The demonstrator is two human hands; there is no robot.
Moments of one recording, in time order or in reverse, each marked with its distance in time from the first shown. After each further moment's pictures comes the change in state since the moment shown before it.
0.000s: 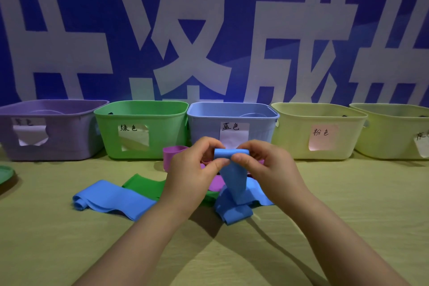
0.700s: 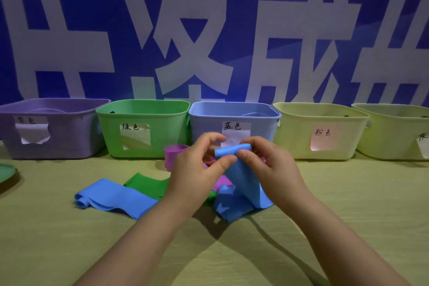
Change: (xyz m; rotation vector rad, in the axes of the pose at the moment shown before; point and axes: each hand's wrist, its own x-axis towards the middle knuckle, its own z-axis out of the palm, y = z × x) left_hand 0.001 -0.002 0.001 -0.096 -0.012 -0.038; right_hand -0.001 -0.002 0.001 -0.087 0.035 -0.055
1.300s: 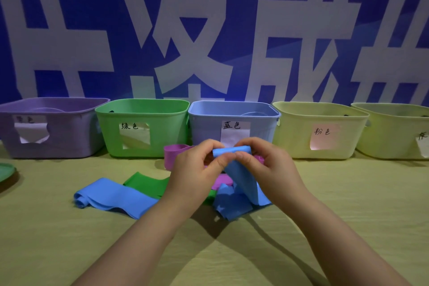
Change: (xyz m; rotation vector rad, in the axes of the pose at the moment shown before) left_hand -0.001 0.004 -0.001 0.088 -0.030 0.028; right_hand 0.000 -0.003 0.000 0.030 -0.039 0.016
